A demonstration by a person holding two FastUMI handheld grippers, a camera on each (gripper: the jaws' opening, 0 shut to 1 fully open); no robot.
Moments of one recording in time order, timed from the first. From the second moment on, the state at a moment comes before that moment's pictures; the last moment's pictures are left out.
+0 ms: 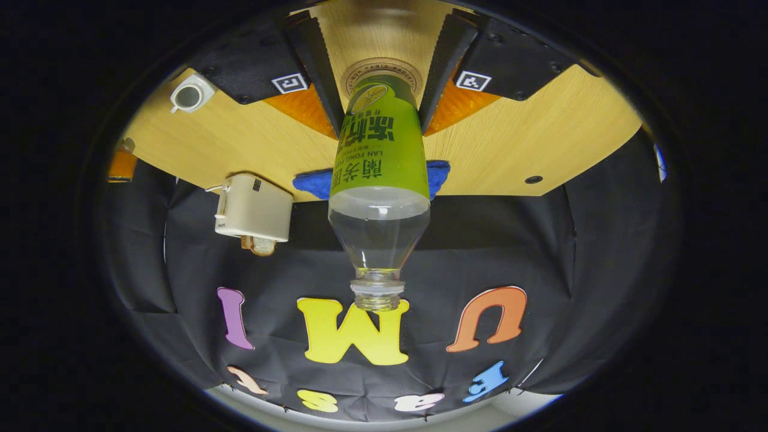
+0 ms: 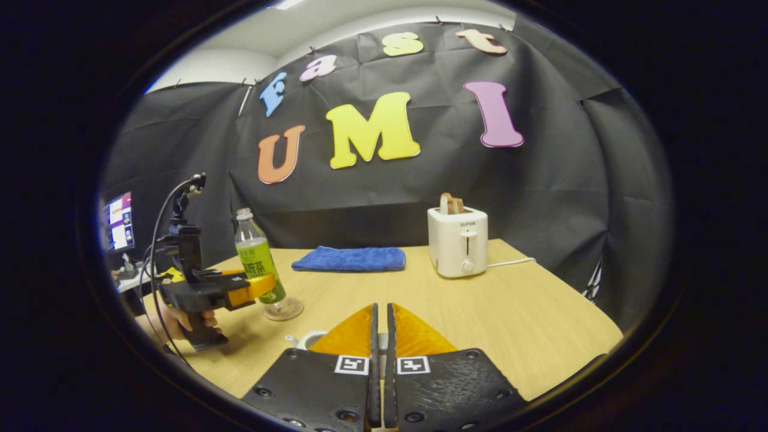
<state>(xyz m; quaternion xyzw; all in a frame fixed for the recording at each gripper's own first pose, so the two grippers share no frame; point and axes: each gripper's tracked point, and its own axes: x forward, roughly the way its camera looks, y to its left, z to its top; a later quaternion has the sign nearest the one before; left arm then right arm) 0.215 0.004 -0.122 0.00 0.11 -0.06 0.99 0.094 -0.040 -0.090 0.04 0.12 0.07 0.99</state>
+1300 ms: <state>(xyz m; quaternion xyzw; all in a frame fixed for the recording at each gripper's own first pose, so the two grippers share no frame) 0.101 0.074 -0.094 -0.02 0.11 0.01 0.99 0.119 0.028 -0.091 0.03 0.09 0.16 0.98</state>
